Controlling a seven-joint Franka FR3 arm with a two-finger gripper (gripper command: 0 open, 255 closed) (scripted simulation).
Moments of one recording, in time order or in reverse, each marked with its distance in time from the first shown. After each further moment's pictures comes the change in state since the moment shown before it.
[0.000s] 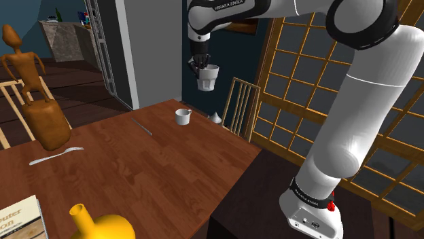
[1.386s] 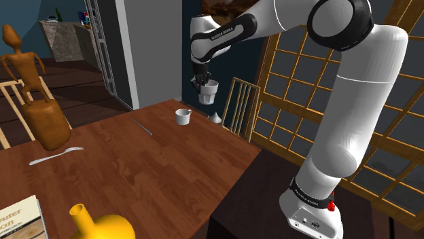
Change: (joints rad) arm -0.038 0.101 -0.033 -0.114 -0.009 0.225 -0.027
